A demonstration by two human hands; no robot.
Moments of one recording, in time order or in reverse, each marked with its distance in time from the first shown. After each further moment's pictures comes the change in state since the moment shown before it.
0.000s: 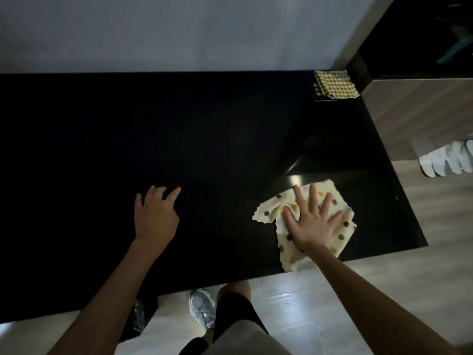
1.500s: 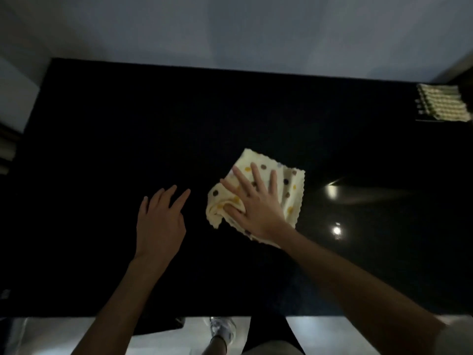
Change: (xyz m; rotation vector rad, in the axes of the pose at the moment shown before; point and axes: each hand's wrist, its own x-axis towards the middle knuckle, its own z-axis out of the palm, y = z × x) left_hand 0.005 -0.161 -0.009 0.002 0.143 -0.040; right_hand 0.020 -0.293 0.025 -0.051 -0.027 -0.850
